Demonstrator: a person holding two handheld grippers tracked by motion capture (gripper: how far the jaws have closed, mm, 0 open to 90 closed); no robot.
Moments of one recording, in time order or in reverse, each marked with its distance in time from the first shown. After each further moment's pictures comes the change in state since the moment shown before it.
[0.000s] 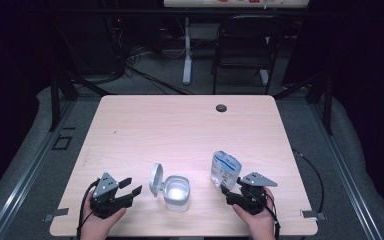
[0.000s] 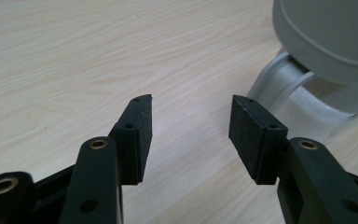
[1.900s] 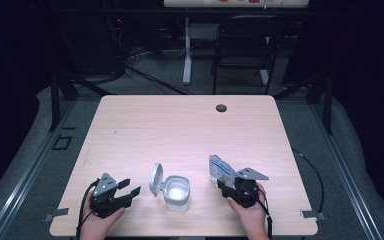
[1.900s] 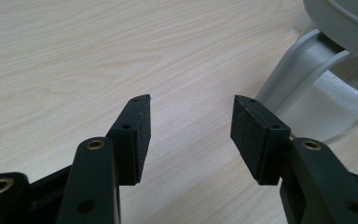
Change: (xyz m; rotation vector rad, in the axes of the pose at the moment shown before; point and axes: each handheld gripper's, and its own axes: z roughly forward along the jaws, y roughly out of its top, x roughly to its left) left arm 0.009 -0.010 0.006 0.038 0.014 -0.019; right arm 0.001 0.004 0.030 0.003 0.005 0.049
